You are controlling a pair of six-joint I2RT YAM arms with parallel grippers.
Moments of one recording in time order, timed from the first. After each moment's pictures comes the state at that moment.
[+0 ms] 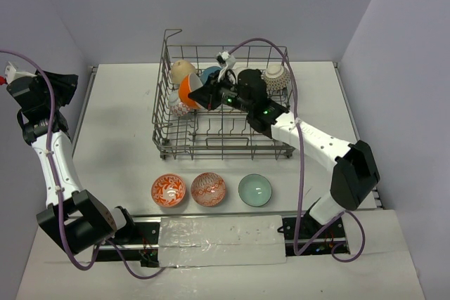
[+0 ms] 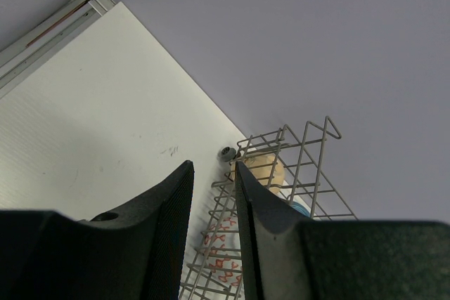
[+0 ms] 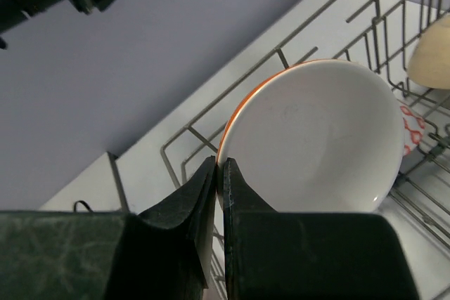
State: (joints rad) left arm 0.53 1.22 1.15 -0.14 0.32 -0.78; right arm 0.71 1.55 1.28 0.21 -0.32 0.42
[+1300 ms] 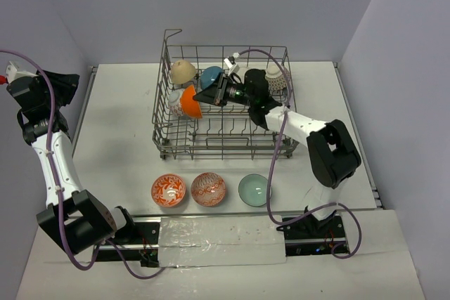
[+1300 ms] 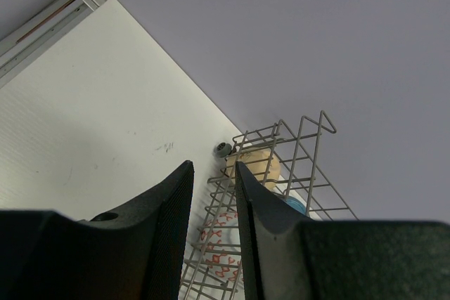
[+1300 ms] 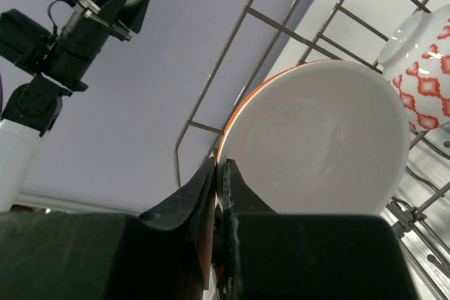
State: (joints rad) left arm 0.53 1.22 1.15 -0.14 0.34 -0.78; right arm 0.54 1.76 1.19 0.57 -0.66 0.99
